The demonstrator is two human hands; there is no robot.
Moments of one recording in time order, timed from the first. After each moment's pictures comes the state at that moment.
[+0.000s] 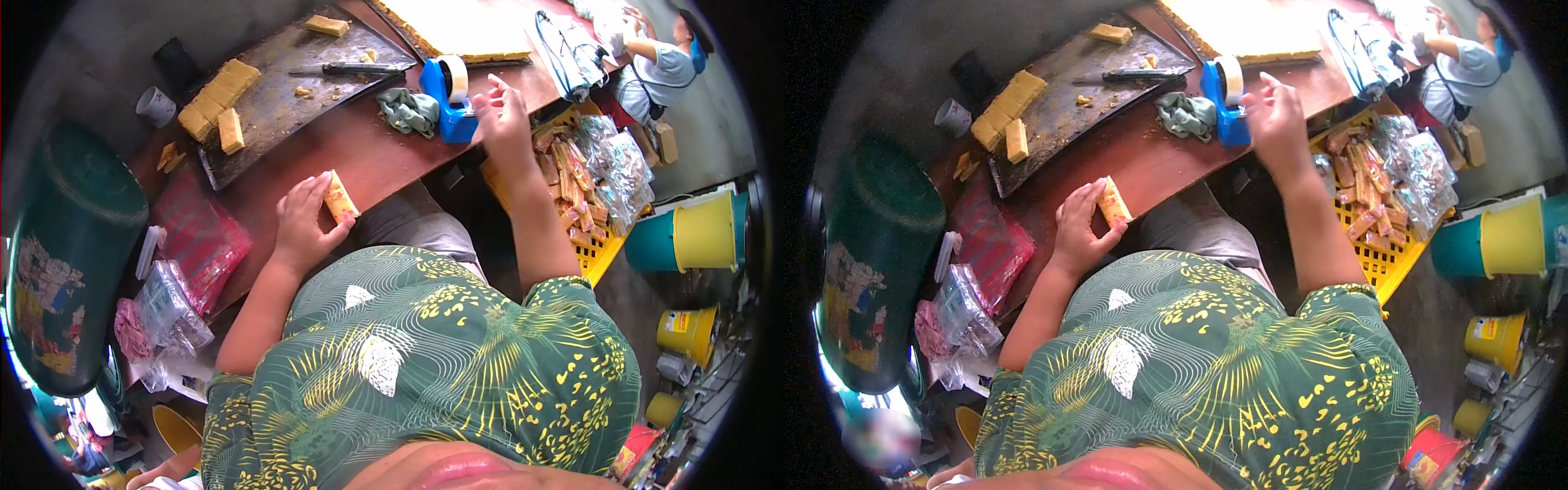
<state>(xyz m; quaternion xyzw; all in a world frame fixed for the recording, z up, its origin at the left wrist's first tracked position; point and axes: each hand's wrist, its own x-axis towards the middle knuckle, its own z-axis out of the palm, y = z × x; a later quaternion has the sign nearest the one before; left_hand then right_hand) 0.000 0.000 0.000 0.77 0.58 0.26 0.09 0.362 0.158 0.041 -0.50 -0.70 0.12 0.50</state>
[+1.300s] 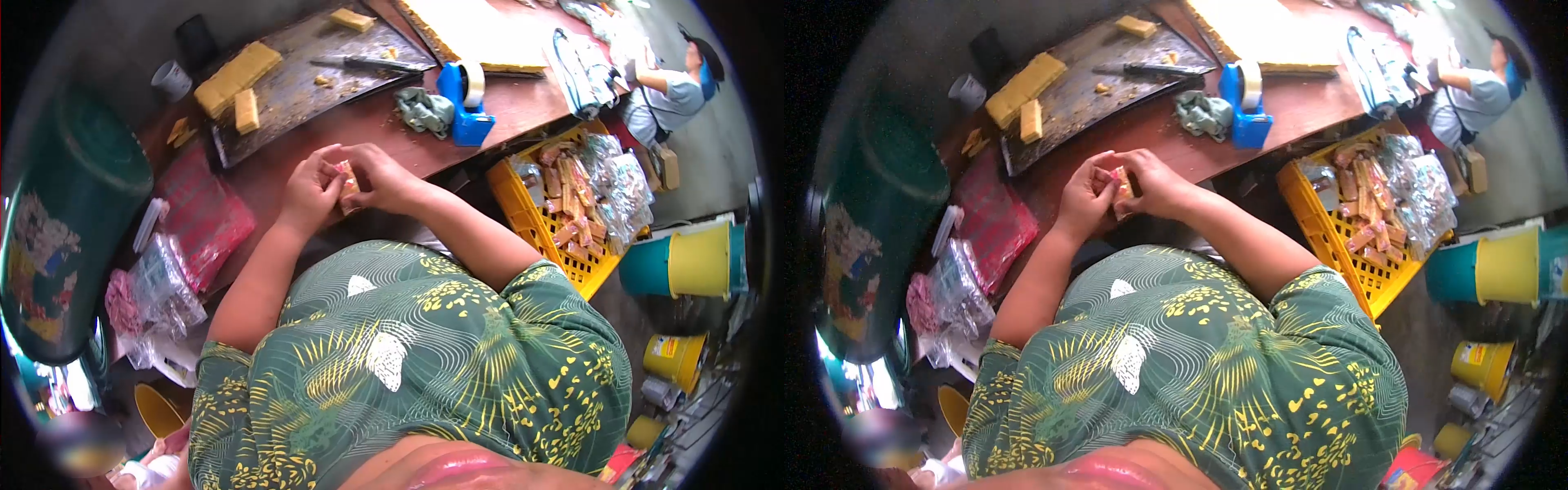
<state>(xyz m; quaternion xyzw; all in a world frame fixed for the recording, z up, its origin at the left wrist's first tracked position) 0.001 0.038 -0.019 0.61 0.57 0.45 0.31 0.196 0.099 -0.005 -0.28 -0.84 0.37 0.29</state>
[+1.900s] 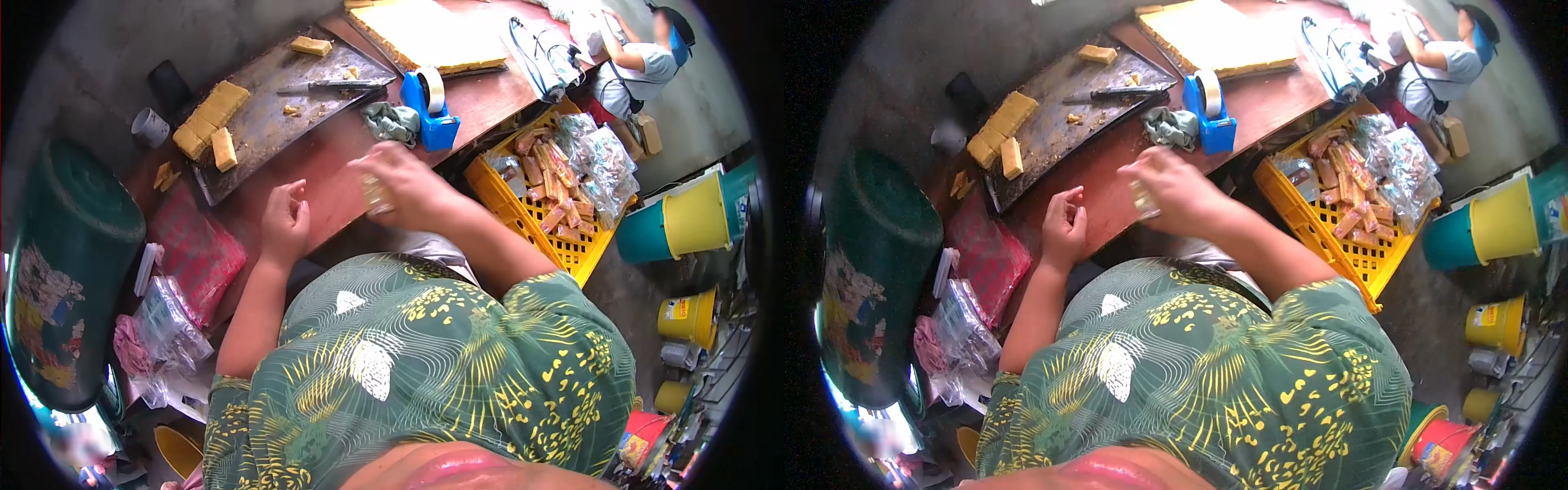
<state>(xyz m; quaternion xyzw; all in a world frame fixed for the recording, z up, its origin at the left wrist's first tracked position) -0.012 0.028 -0.017 0.66 0.56 0.45 0.21 0.265 0.071 0.072 -0.34 -0.90 0.15 0.23</state>
